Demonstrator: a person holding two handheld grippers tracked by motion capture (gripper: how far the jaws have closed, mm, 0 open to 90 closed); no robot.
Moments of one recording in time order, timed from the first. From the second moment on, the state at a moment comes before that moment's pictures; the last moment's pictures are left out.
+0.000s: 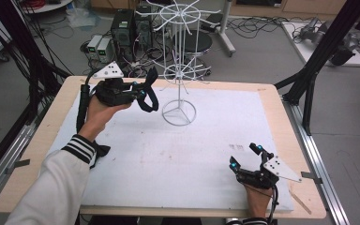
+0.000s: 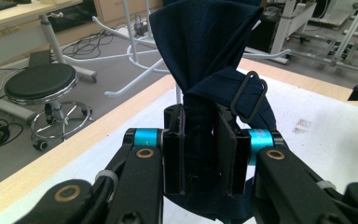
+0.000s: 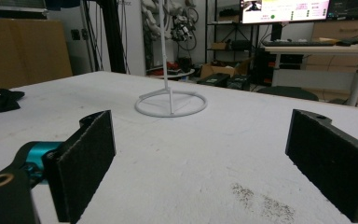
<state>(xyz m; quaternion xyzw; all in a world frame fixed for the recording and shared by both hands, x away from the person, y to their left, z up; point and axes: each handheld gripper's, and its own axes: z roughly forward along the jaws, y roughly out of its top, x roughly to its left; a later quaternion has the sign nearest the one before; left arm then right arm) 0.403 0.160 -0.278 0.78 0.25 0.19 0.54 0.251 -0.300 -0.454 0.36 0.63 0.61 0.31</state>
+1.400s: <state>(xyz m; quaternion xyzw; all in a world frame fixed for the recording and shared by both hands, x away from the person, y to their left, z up) 0.420 0.127 -0.283 0.78 0.28 0.20 0.53 0.251 -0.300 -0.454 0.36 0.63 0.61 0.31</state>
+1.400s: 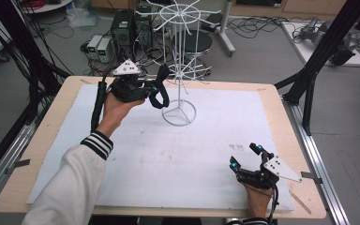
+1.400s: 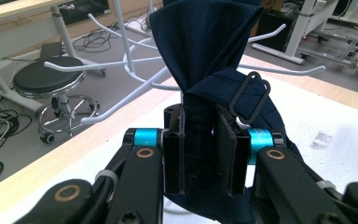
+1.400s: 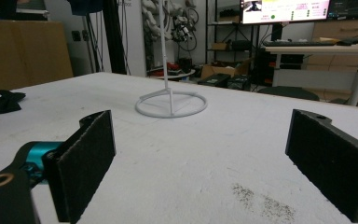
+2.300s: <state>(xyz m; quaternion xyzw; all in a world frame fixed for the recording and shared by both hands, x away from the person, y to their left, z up) 0.420 0.127 -0.277 0.78 0.28 0.20 0.53 0.251 -0.300 -0.454 0.36 0.63 0.61 0.31</state>
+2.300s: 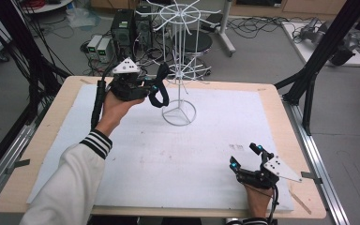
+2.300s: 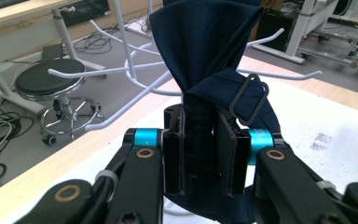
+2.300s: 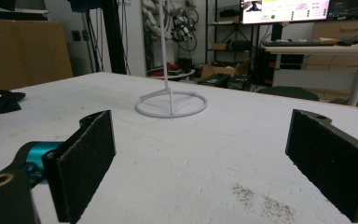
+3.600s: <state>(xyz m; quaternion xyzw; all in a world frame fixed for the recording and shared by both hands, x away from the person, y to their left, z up) 0.435 0.110 -0.261 0.79 0.31 0.19 0.49 0.251 -0.301 -0.454 0.36 0.63 0.62 0.31</state>
